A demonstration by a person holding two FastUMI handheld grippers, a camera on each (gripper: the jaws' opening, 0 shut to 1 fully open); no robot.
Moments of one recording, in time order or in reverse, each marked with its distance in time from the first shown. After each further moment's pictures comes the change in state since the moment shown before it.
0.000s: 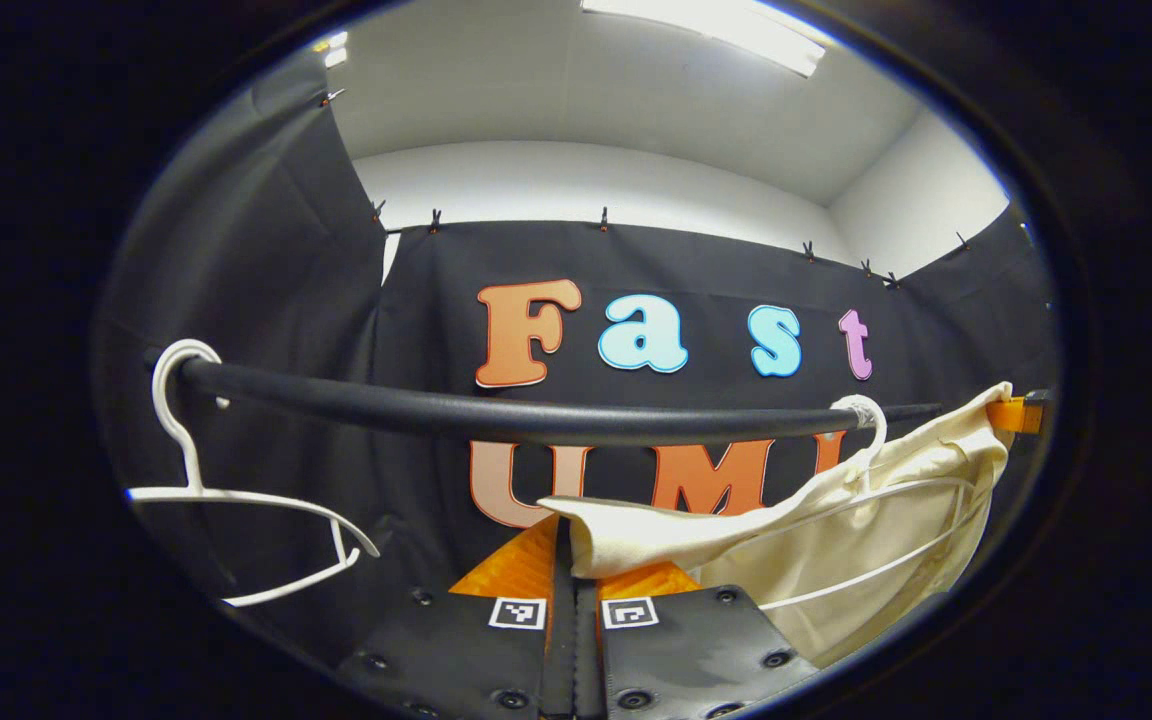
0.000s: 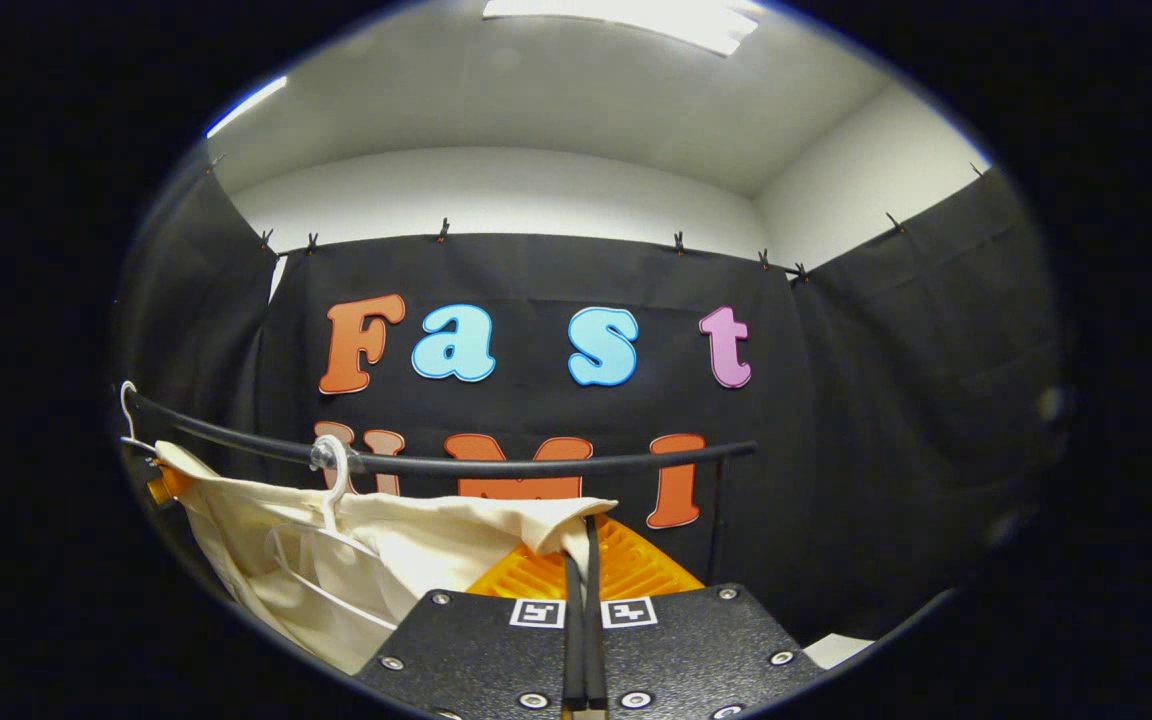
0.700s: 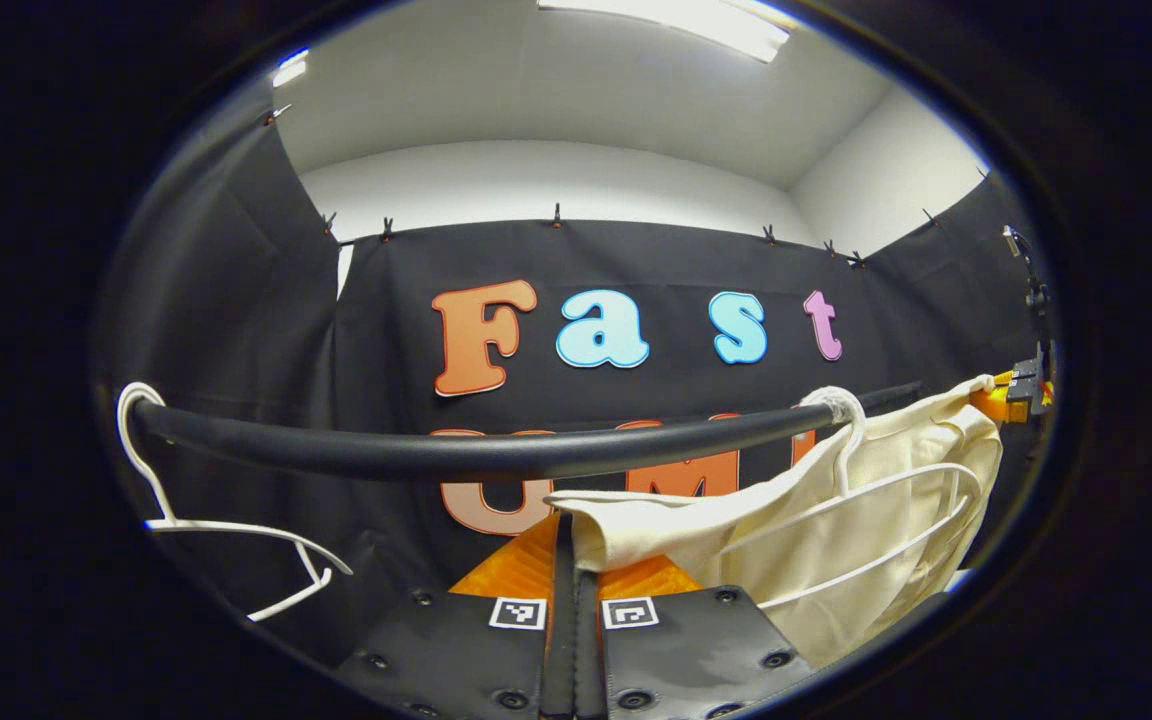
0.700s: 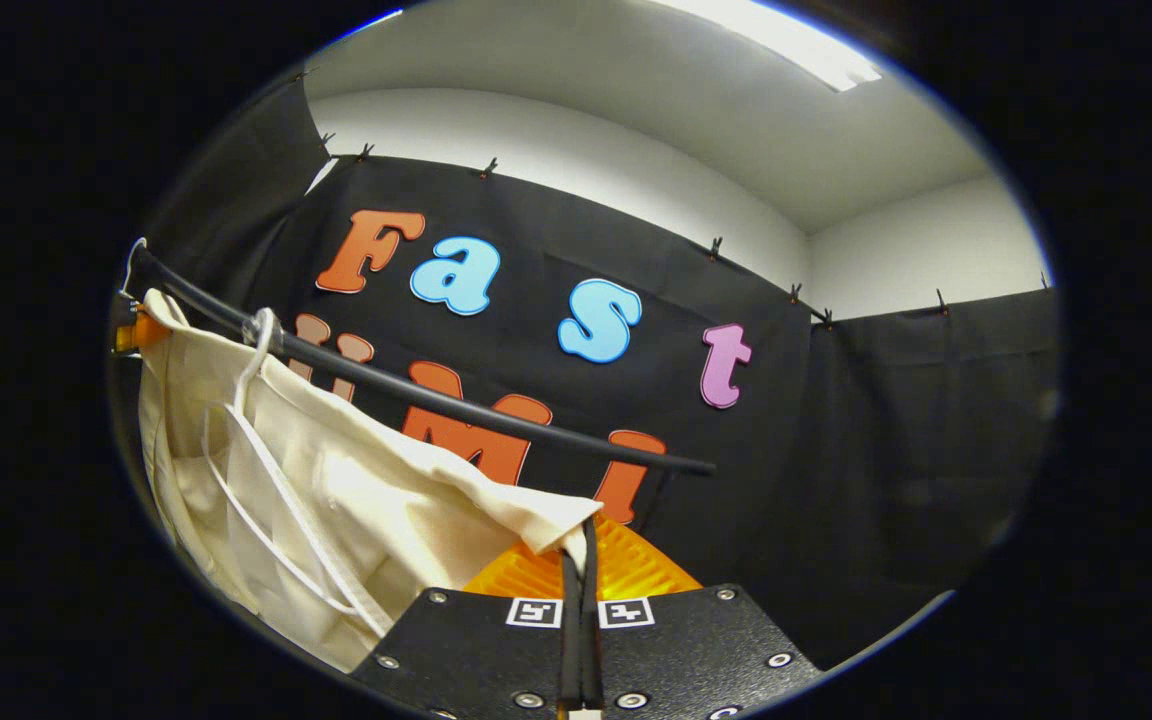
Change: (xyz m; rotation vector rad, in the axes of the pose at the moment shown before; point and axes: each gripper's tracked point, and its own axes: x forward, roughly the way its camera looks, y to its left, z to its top) left arm 0.013 -0.049 0.004 0.076 0.013 -0.106; right arm 0.020 -0.082 -0.059 -0.241 0.122 0.021
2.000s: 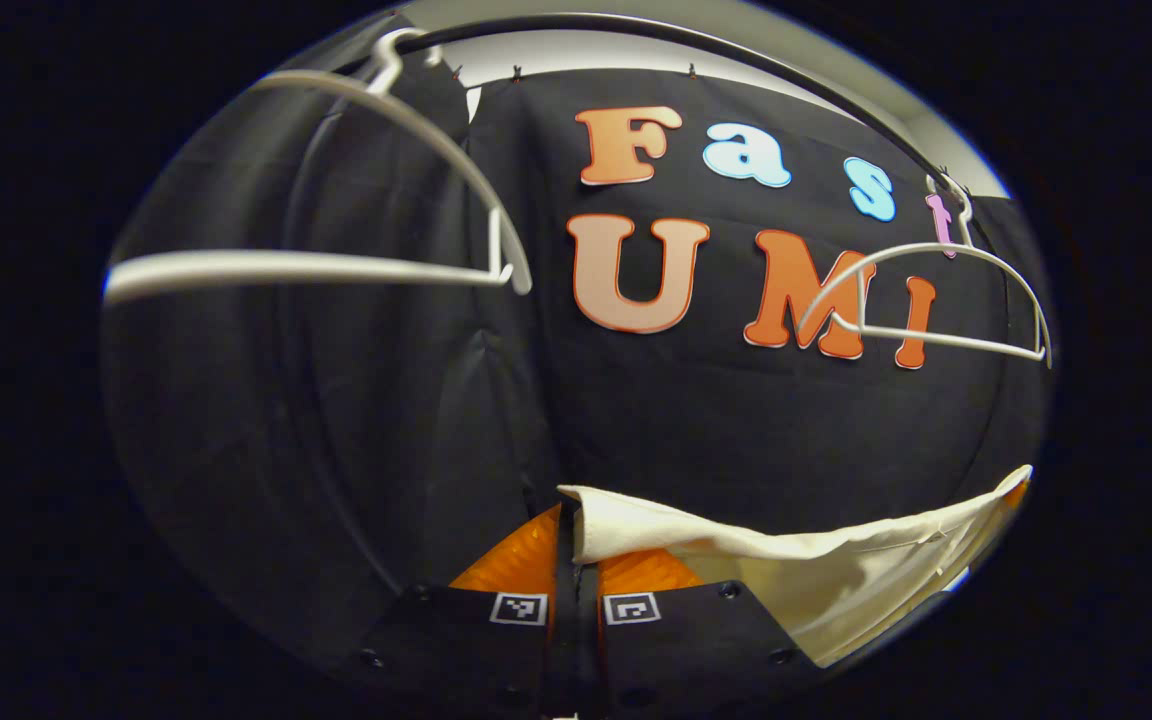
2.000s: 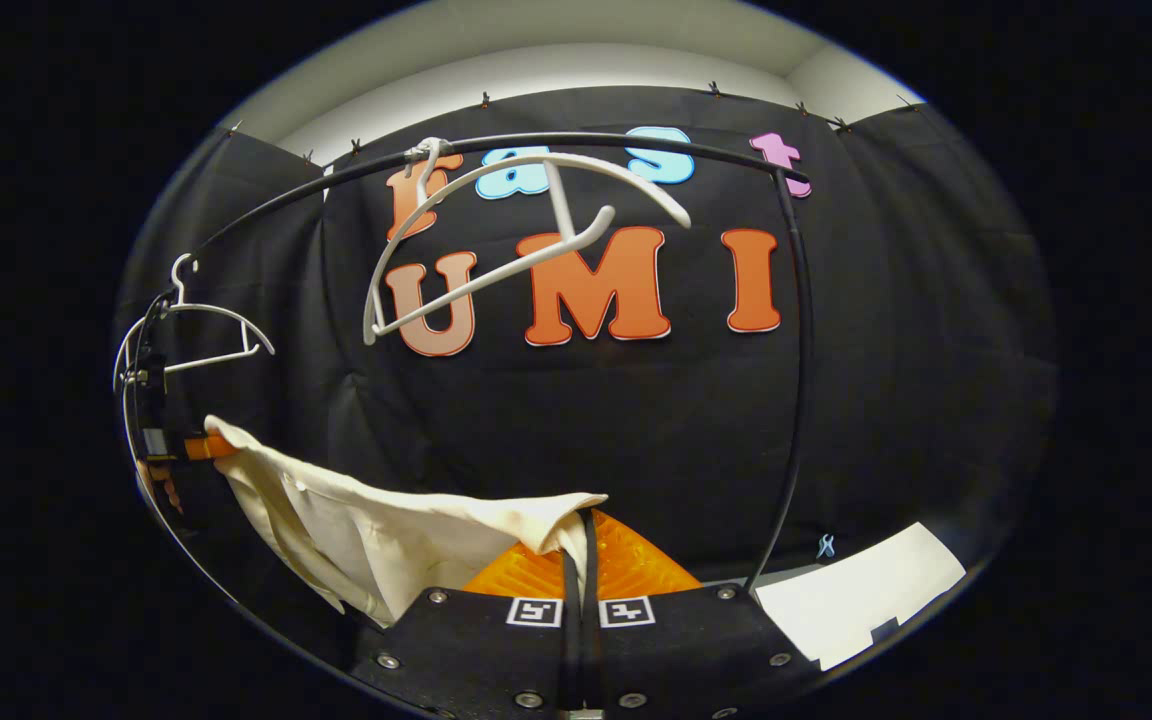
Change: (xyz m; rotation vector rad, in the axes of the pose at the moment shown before) left arm -0.140 0.131 -0.253 -0.171 0.491 0.287; right arm -0.109 0.210 -0.209 0.372 0.317 0.266
